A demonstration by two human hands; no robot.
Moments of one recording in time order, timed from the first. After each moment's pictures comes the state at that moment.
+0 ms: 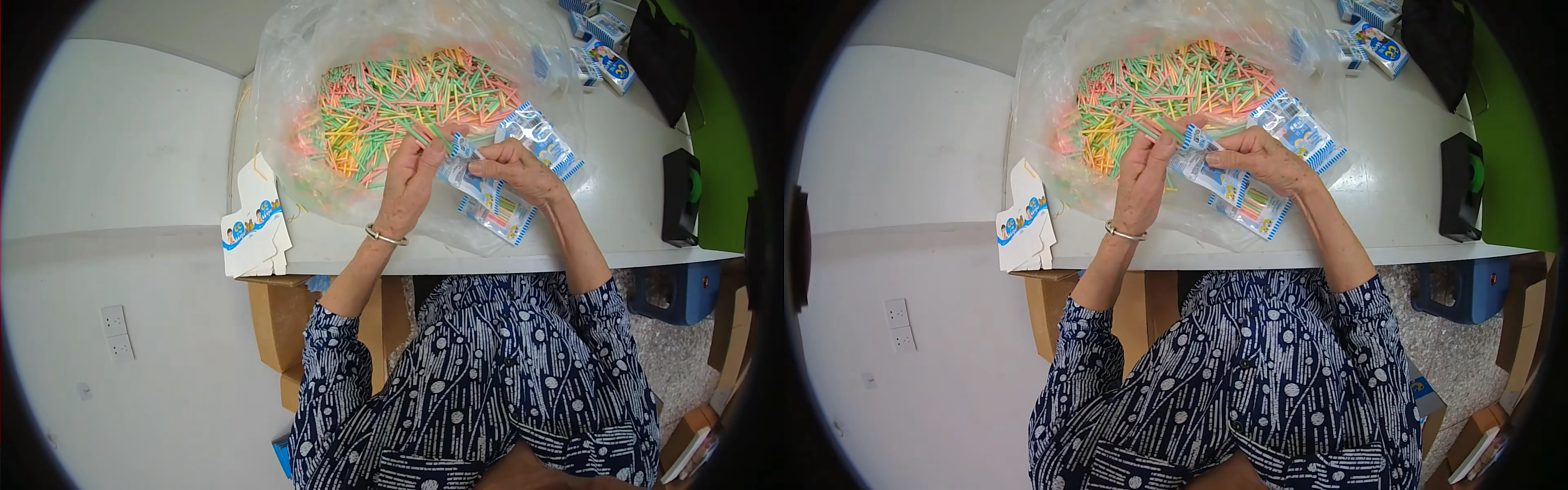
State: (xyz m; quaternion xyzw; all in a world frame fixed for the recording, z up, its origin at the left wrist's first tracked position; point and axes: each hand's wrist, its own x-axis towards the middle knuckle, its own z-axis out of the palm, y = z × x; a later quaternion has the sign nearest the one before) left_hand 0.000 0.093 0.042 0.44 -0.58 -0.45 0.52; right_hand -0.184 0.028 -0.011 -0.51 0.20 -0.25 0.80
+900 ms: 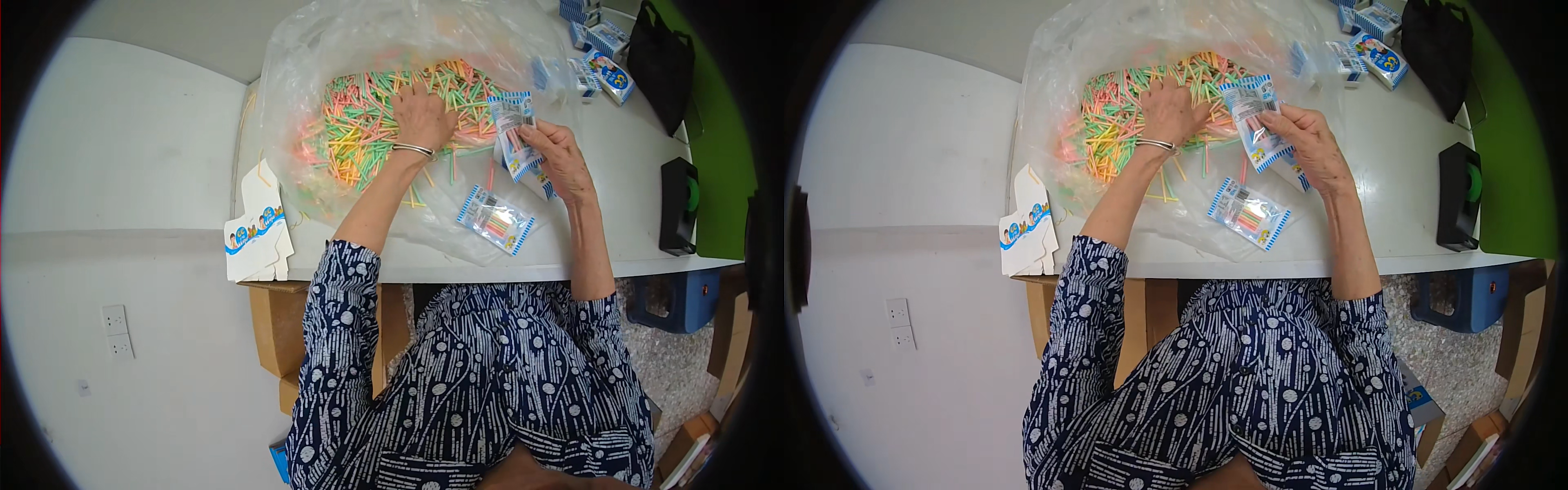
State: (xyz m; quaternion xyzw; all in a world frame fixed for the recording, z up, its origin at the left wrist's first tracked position) left_hand 0.014 -0.023 -0.007 0.62 -0.76 0.15 0.14; right_hand -0.223 0.005 -0.010 -0.48 0.28 -0.45 0.70
